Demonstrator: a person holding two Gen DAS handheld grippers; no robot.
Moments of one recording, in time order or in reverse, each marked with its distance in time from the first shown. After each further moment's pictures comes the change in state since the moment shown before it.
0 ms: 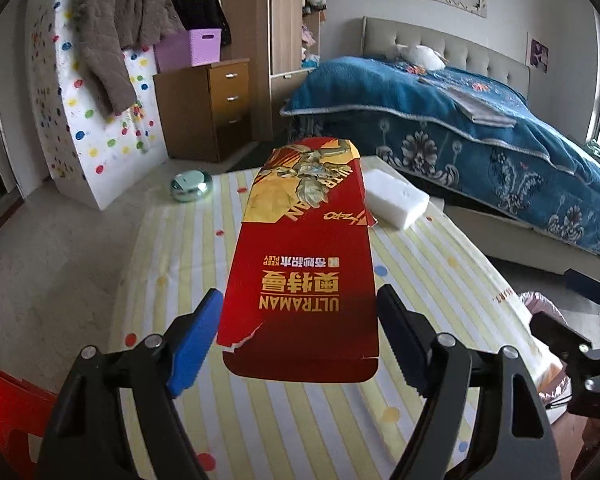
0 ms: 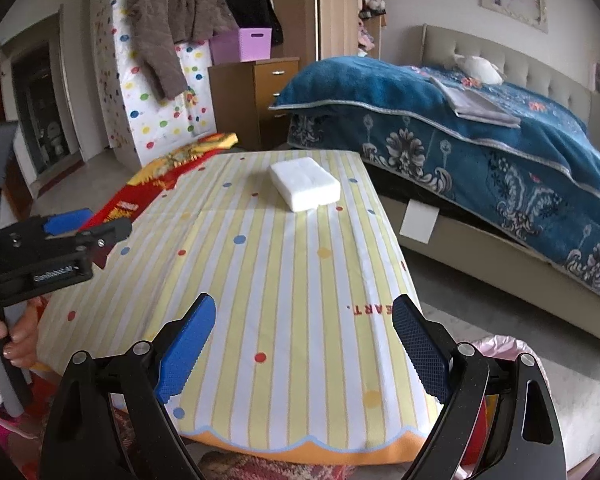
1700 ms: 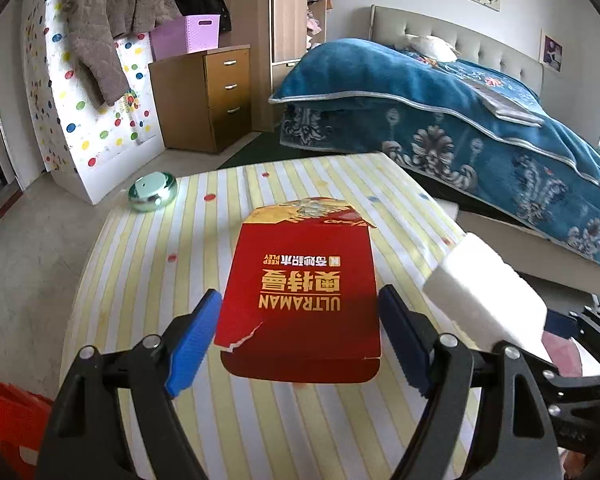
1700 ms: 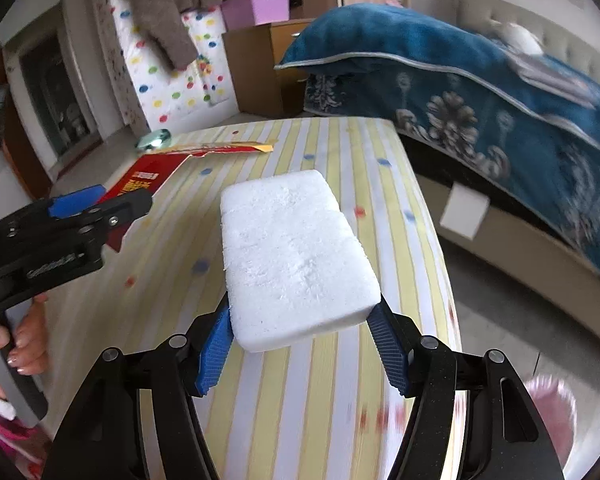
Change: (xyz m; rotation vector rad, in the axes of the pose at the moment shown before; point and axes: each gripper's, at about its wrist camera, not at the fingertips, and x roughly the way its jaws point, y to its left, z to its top) left arm 0.065 -0.030 0.022 -0.017 0.046 0.013; right arm 0.090 -0.029 0.033 0.027 0.139 0.126
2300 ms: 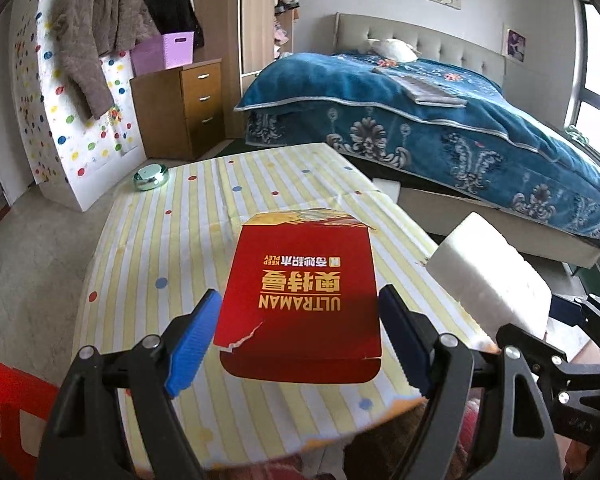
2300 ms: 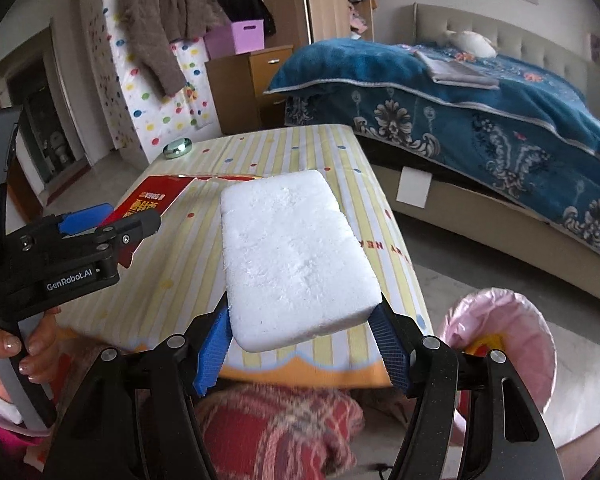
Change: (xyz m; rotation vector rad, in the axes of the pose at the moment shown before) left arm -0.109 -0.041 -0.064 0.063 -0.036 -0.080; right arm -0.134 0.018 -0.096 0.046 -0.098 -0.088
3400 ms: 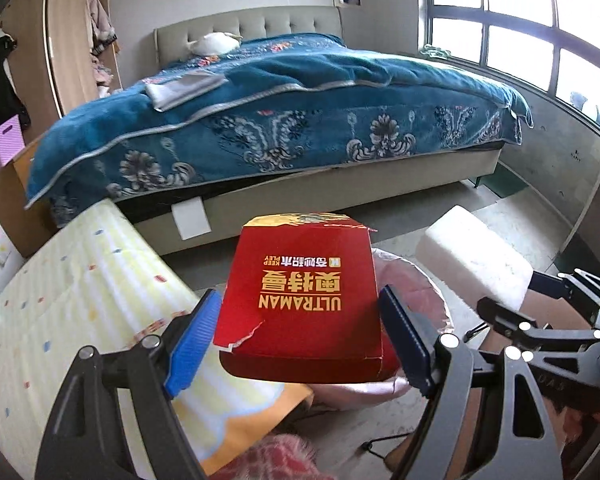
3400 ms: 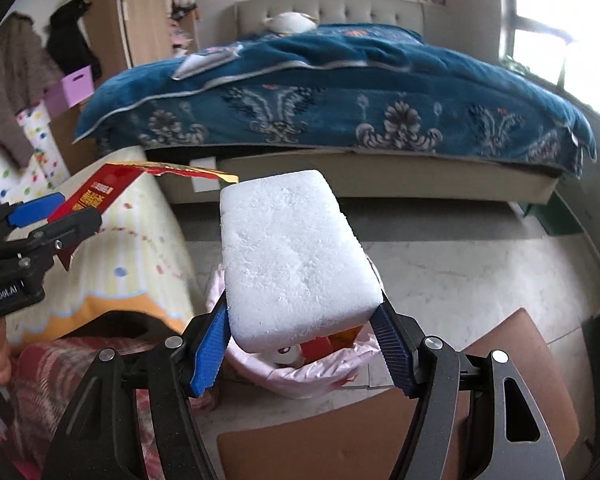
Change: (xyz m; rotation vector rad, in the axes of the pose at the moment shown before) left arm 0.051 -0.261 0.008 0.424 0.015 -0.363; right arm -0.071 -0.191 -0.085 0.371 0.000 -0.431
